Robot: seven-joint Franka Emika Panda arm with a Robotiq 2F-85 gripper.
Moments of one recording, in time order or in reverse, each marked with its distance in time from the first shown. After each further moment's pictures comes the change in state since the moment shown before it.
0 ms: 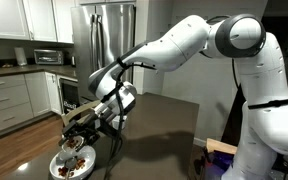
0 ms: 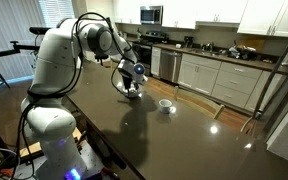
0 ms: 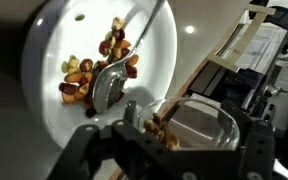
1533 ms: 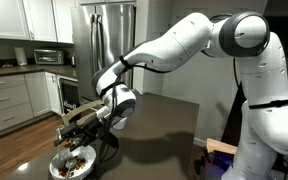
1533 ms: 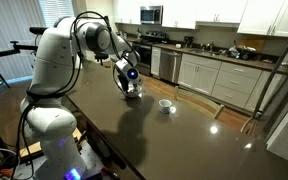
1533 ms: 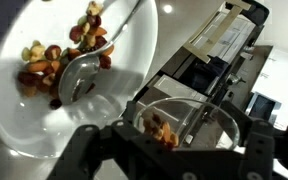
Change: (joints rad) arm 0.025 -0.013 0.004 0.000 0.462 0.002 -0.553
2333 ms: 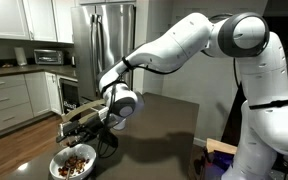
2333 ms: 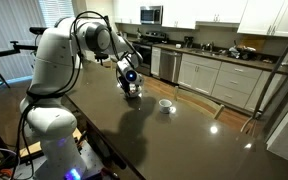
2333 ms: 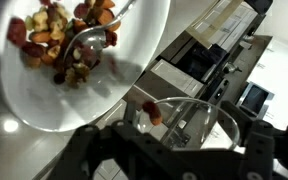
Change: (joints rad) arm 0.014 0.001 -0.035 0.007 0.178 -0.001 -0.220
